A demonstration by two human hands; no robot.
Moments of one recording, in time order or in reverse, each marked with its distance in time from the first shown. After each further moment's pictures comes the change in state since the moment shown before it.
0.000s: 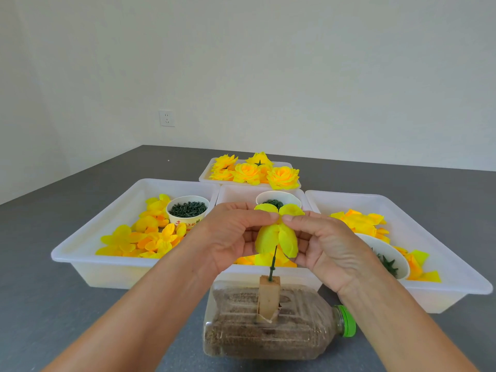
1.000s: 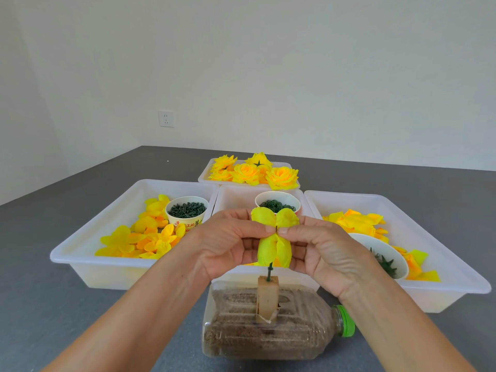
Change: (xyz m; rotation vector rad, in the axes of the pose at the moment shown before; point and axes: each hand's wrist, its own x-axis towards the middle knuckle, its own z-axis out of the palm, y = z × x) left_hand -0.005 -0.005 -0.006 -0.019 -0.114 -0.049; right_hand -0.004 0.002 -0.003 -0.077 -0.072 0.062
